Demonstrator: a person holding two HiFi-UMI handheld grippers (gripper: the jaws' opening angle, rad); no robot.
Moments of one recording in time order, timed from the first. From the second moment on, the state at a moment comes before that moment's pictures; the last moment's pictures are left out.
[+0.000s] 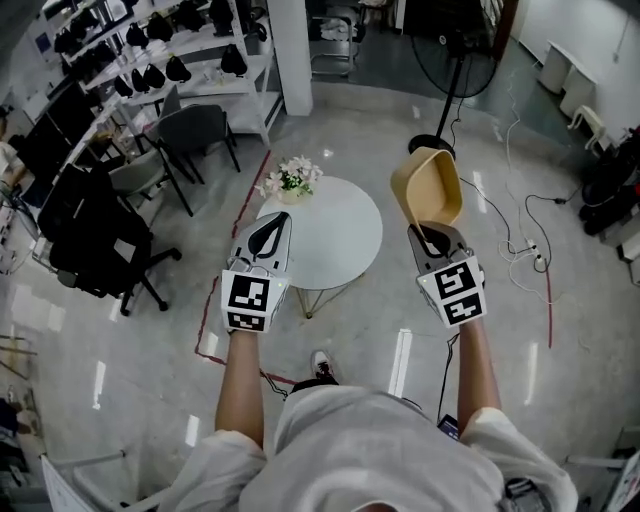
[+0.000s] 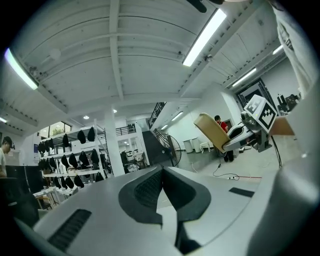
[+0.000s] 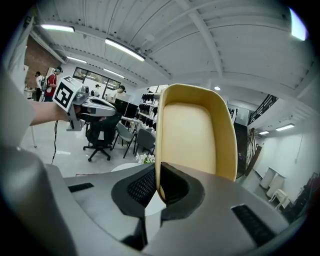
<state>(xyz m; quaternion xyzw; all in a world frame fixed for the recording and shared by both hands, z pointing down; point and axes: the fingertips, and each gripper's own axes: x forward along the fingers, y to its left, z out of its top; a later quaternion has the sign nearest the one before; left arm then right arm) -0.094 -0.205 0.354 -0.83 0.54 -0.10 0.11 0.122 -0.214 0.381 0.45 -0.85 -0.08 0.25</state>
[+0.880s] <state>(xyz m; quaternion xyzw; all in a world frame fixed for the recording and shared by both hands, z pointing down) -0.193 -0.442 0.505 -0.80 0.58 -0.16 -0.04 0.043 -0.509 0.650 0.31 -0.82 0.04 0.48</state>
